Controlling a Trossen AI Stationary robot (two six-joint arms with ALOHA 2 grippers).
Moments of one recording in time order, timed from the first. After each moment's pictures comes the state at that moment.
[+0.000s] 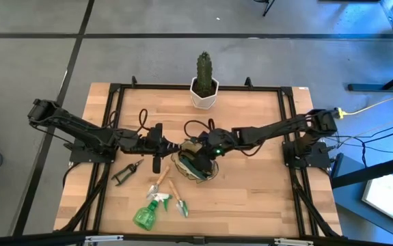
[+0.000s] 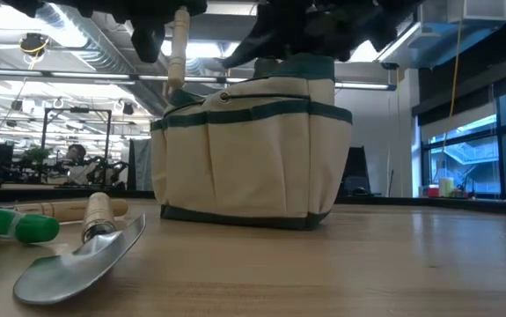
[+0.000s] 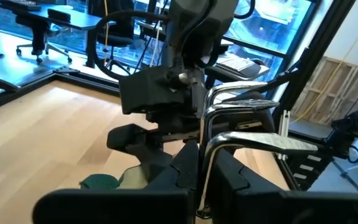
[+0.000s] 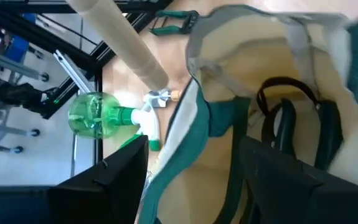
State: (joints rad) left arm -0.26 1.09 0.54 0.45 -0.32 -0.32; right arm 0.11 1.74 1.08 0.07 -0.17 0.73
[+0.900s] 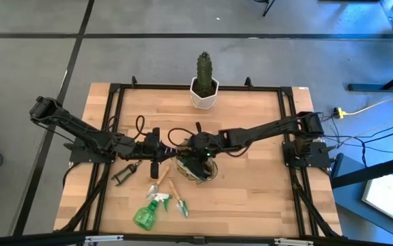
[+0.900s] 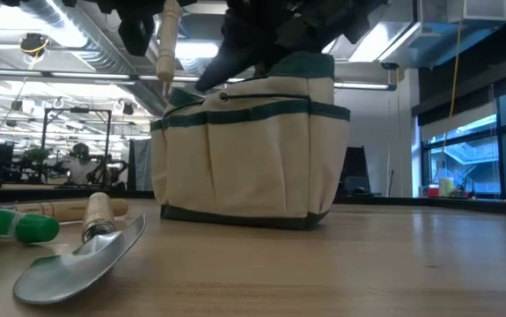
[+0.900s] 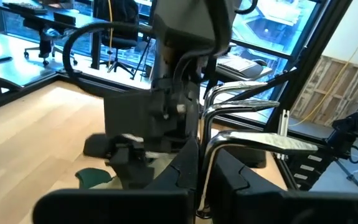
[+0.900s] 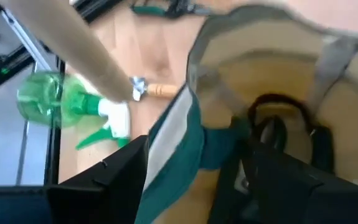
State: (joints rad) left arm -0.36 1.09 0.54 0.44 -0.45 -0.32; right arm 0.12 1.88 1.30 -0.13 -0.12 0.57
